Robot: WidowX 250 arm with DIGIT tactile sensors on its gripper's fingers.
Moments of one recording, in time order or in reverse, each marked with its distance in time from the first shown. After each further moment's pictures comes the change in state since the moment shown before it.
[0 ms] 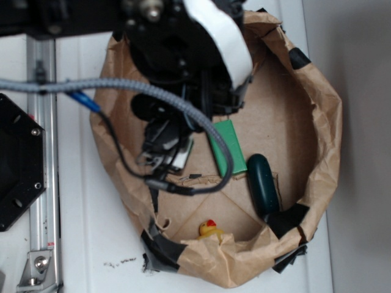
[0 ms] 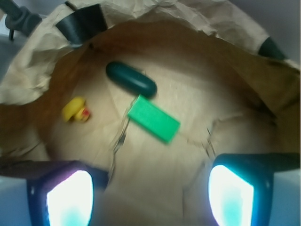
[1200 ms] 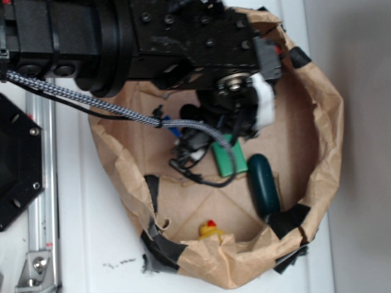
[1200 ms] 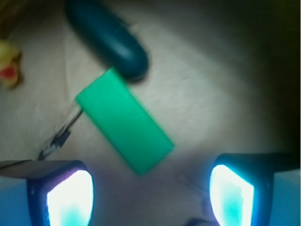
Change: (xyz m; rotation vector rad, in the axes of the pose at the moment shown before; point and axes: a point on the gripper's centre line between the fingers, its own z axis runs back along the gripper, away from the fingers) arm 0.002 0.012 -0.087 0.029 0.109 -0.382
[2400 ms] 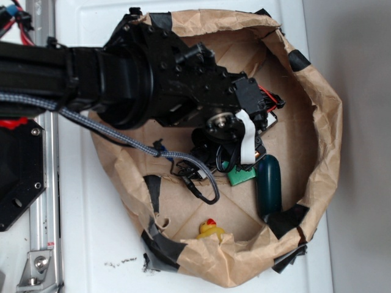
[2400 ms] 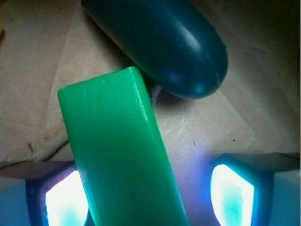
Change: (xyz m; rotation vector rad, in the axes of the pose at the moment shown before) arm 0.042 -0.015 -0.045 0.071 -0.128 -0.294
